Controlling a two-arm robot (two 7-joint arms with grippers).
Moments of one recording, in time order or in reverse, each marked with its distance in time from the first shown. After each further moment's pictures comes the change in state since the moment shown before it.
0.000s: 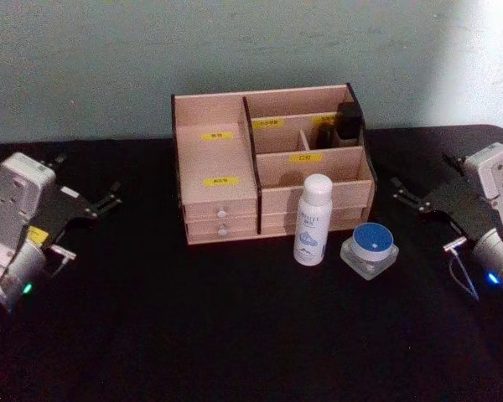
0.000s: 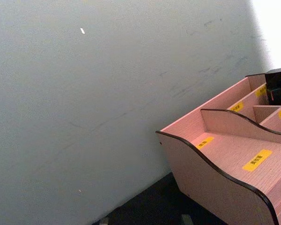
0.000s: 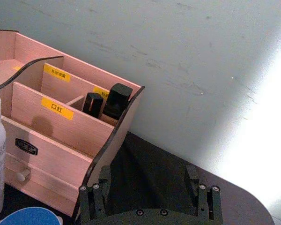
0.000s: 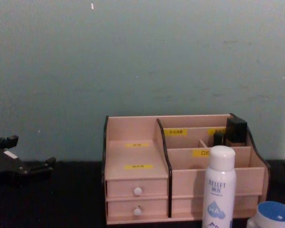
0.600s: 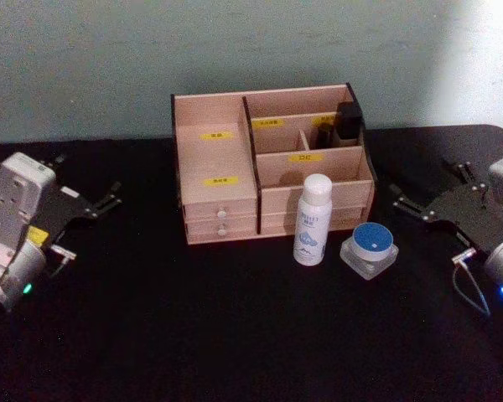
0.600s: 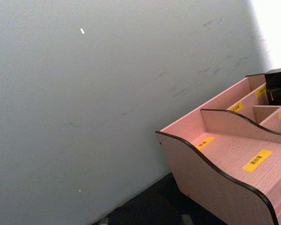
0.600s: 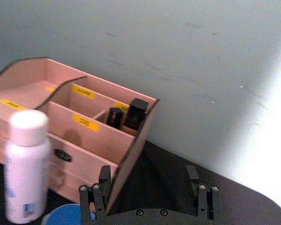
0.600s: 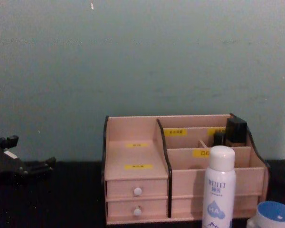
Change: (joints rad) left arm 0.000 0.000 0.000 0.000 0.000 0.000 0.000; right arm -0.111 0.028 0.078 -0.130 0.059 -0.008 0.077
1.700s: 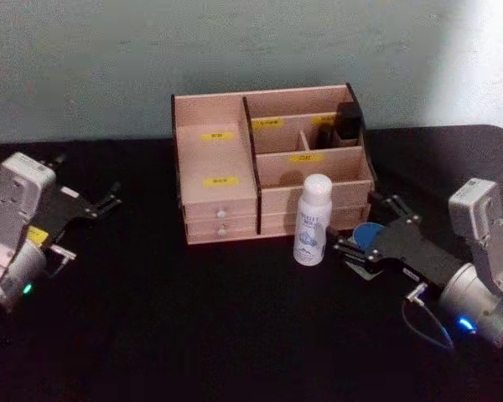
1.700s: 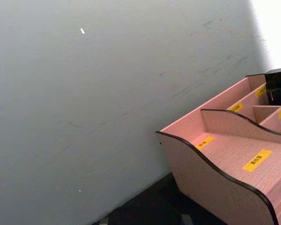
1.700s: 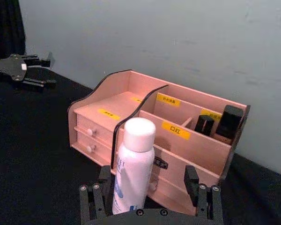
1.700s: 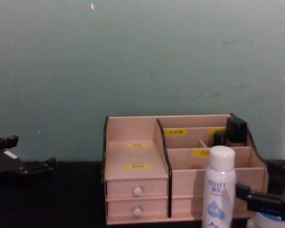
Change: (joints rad) left arm 0.000 0.000 0.000 0.000 0.000 0.000 0.000; right arm -0.029 -0.069 -0.022 -0.015 0.058 -0.015 0.262
